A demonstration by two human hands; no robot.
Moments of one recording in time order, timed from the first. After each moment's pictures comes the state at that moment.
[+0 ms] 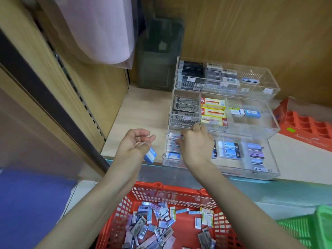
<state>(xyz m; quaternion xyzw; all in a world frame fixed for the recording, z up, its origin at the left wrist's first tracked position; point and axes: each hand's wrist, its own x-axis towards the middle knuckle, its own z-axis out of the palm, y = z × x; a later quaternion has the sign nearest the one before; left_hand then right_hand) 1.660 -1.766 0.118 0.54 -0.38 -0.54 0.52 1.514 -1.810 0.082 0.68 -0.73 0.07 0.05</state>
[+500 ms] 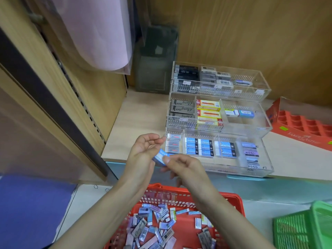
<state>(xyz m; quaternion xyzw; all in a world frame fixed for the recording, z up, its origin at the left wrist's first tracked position) 1.637 -1.752 0.125 0.46 -0.29 -0.63 0.56 1.521 -1.729 0.120 0.43 -0.57 0.36 -0.60</state>
